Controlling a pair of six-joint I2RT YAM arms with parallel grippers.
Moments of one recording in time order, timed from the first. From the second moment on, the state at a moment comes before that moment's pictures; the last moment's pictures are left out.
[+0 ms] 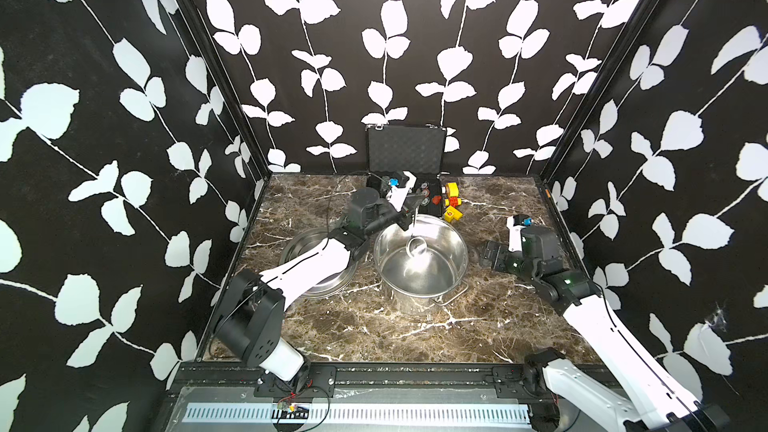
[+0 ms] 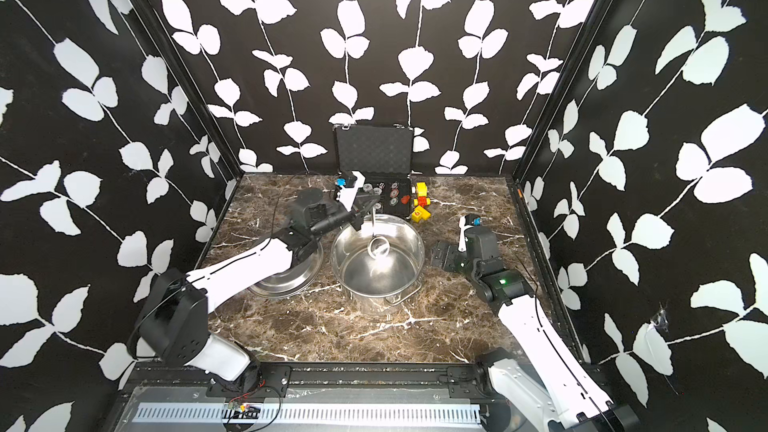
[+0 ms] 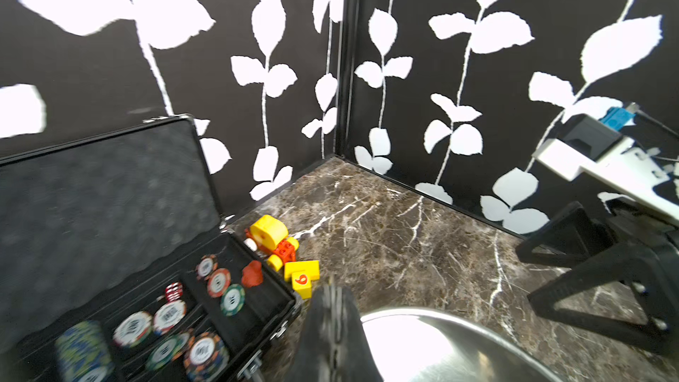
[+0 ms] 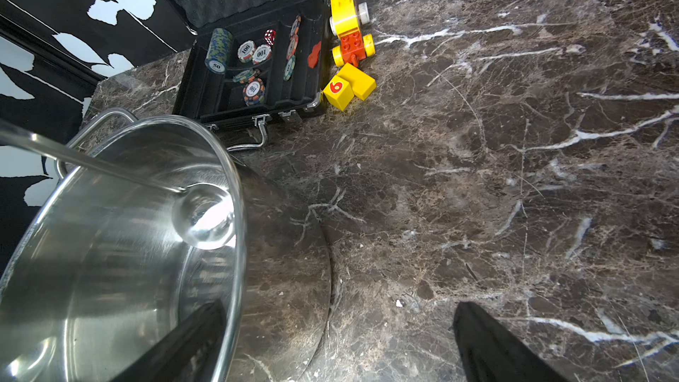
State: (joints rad) left arm -0.66 1.57 1.10 0.40 0.38 -0.01; right arm 0.32 0.90 0.79 -0.57 -0.06 0.42
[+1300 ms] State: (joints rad) left arm -1.00 1.31 0.95 0.08 0.42 0.31; right arm 0.32 0.88 0.78 -0.58 -0.03 0.42
